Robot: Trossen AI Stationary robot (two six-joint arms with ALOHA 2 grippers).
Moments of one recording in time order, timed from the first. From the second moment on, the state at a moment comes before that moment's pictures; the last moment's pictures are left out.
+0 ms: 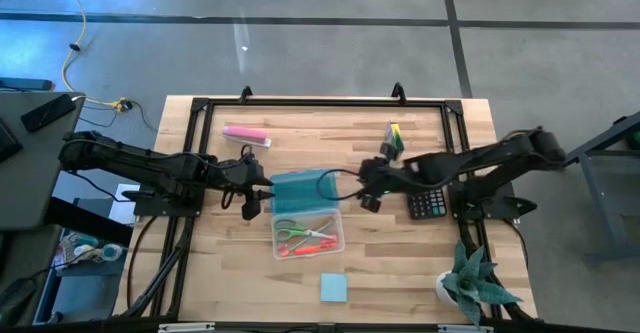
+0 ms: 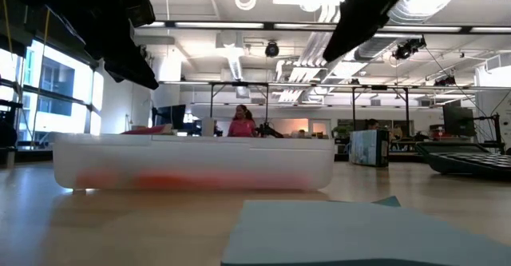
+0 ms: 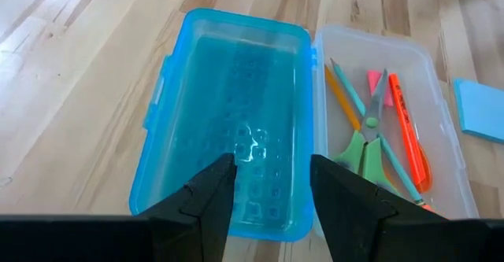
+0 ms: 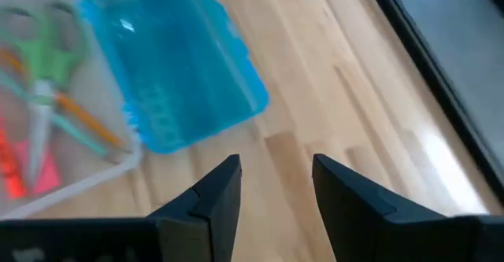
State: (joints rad) left arm 0.03 0.97 0.53 -0.29 -0.14 -0.31; right arm 0.17 1.38 1.06 -0.61 0.47 0.27
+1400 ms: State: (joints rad) left arm -0.08 0.97 0.65 0.09 0.06 -0.19; right arm 0.13 0.06 0.07 -0.07 0.43 0.04
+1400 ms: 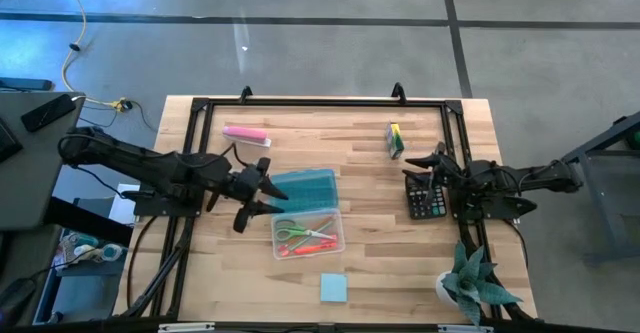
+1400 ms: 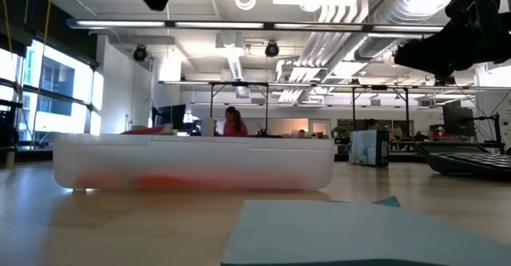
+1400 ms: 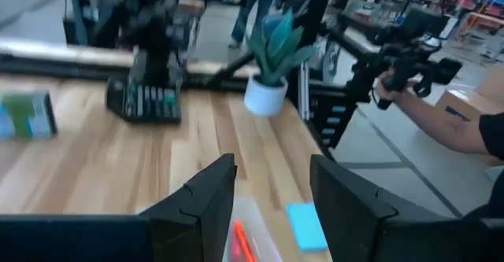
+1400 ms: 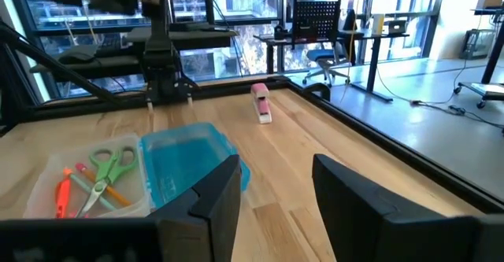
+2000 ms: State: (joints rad) left arm -0.16 1.02 0.84 -0.10 -0.22 -0.14; right arm 0.13 0.01 0.07 -0.15 0.41 0.05
